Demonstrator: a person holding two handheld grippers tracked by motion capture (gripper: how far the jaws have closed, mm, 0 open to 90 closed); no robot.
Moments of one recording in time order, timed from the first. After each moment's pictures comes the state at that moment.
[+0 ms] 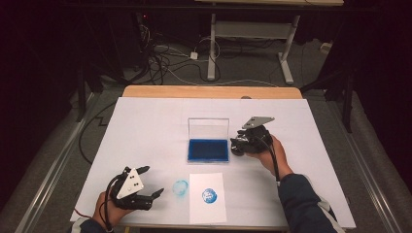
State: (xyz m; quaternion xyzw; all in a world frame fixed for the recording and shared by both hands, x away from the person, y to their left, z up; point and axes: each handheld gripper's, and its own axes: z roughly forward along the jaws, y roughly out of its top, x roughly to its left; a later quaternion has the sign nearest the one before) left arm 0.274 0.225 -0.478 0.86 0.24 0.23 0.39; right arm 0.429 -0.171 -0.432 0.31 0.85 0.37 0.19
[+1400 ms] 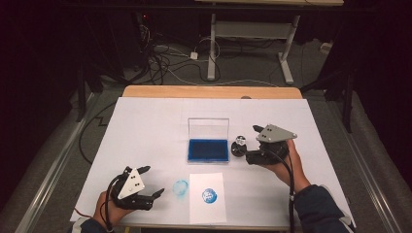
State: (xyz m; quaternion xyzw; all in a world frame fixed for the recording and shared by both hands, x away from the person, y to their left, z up) left arm 0.274 0.223 -0.477 0.86 0.24 0.24 0.39; right arm 0.366 -0.192 -0.397 0.25 0.82 0.42 0.30
